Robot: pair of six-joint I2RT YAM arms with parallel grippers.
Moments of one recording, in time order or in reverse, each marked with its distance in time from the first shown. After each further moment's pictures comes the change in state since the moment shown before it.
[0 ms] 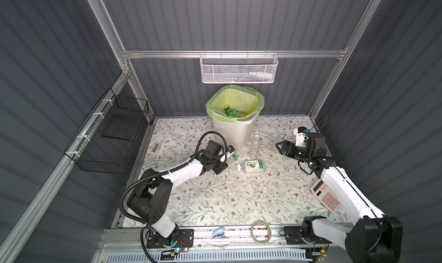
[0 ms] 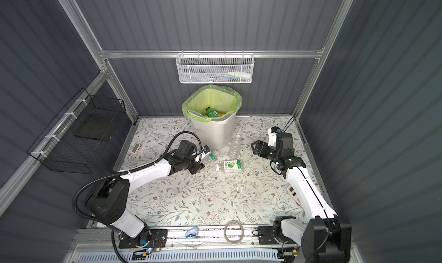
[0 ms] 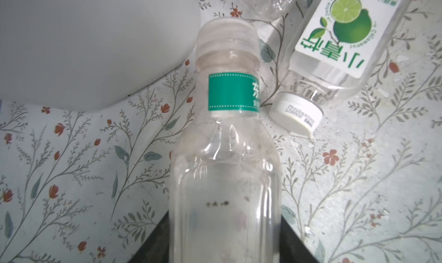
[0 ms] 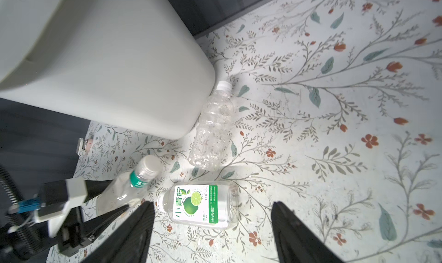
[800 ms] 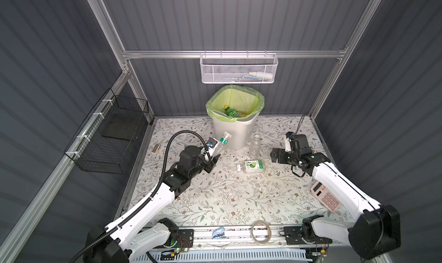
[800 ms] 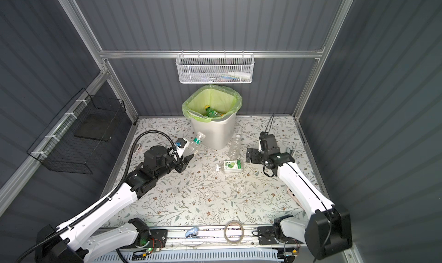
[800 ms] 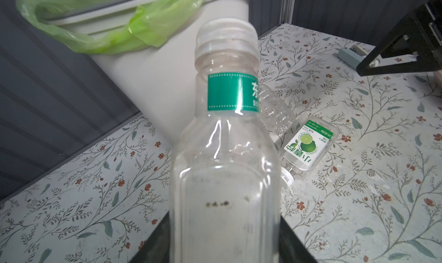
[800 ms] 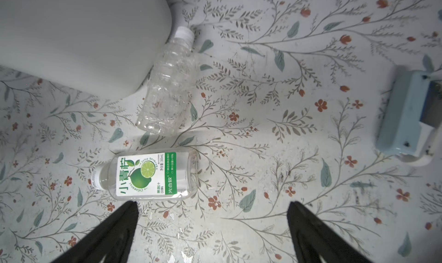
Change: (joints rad) left arm -0.001 -0.567 -0.167 0.097 -0.075 -0.185; right arm 0.204 -0.012 0.020 -0.169 0.370 -0.077
